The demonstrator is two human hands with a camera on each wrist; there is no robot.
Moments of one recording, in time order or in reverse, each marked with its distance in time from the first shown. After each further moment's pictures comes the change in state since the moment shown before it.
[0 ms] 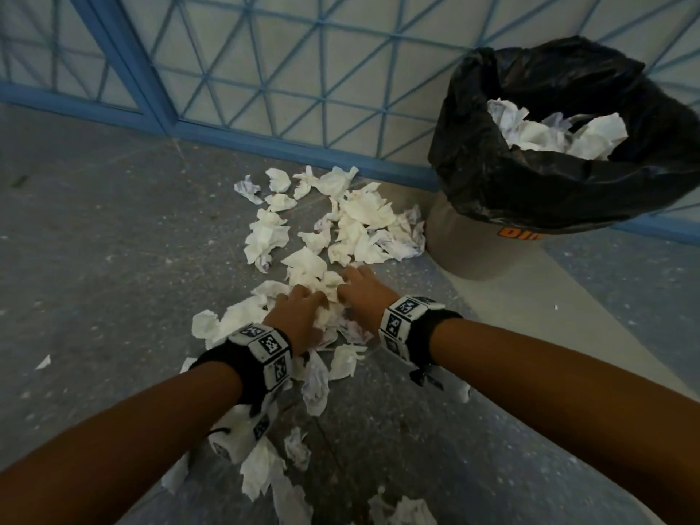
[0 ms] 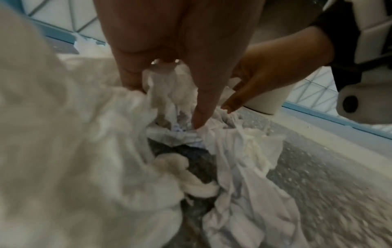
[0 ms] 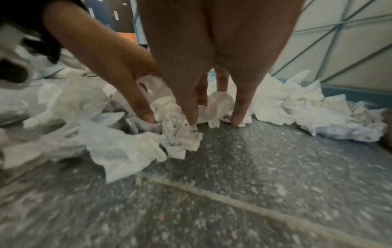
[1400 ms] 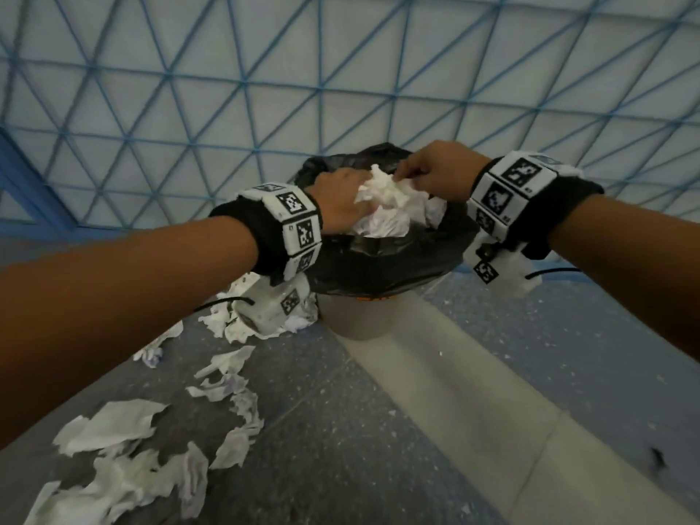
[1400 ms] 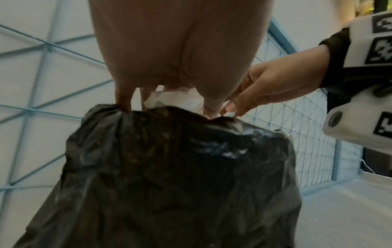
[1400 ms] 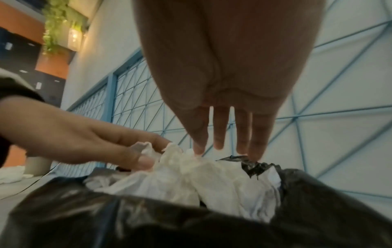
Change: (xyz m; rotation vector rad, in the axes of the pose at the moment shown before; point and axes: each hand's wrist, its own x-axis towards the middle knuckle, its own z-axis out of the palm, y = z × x) left_hand 0.036 0.266 -0.187 0.020 0.441 0.459; right_hand -0.189 0.192 -0.231 0.121 0.513 0.390
